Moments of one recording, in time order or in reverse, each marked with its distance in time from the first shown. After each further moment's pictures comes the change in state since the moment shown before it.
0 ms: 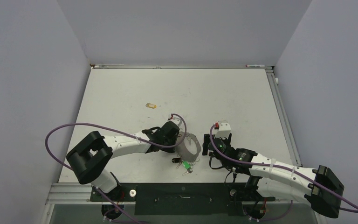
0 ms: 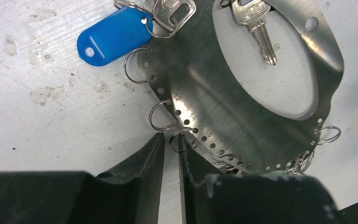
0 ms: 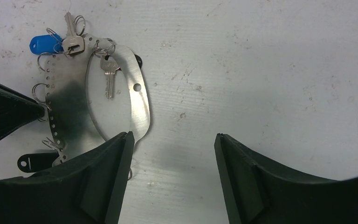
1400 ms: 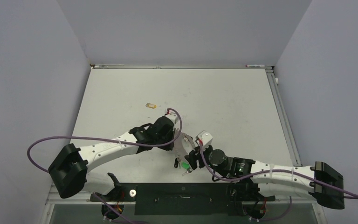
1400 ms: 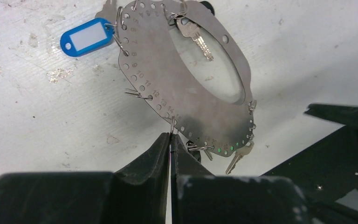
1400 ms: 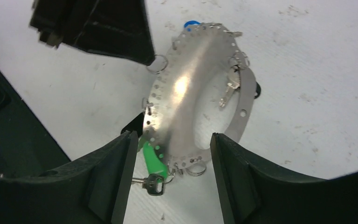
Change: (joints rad) left arm 0.000 -0.197 0.055 -0.176 0.049 0.006; right arm 0.169 -0.048 -0.107 0.418 -0.249 -0.363
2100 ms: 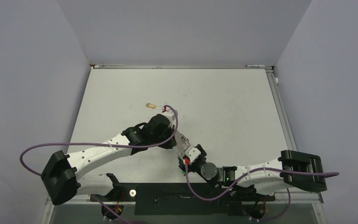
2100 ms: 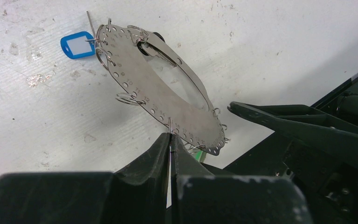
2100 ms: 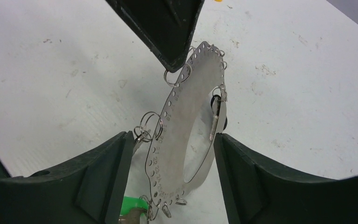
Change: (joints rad) left arm 0.000 -0.110 0.017 0.002 0.074 -0.058; right arm 0.249 0.272 -0.090 0.531 0.303 -0.369
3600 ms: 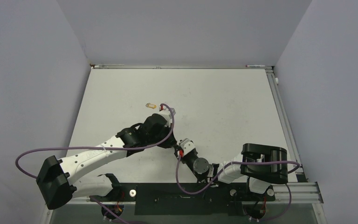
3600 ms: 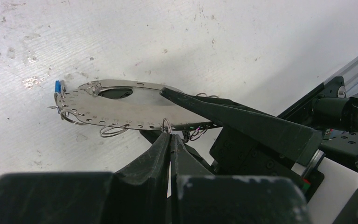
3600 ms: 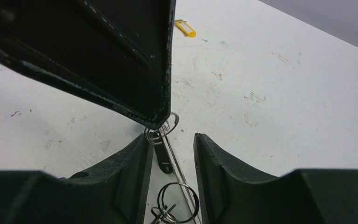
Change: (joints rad) left arm 0.000 -0.067 0.000 -0.001 0.005 -0.031; right arm -0.078 0.454 0.079 0.544 0.089 -0.064
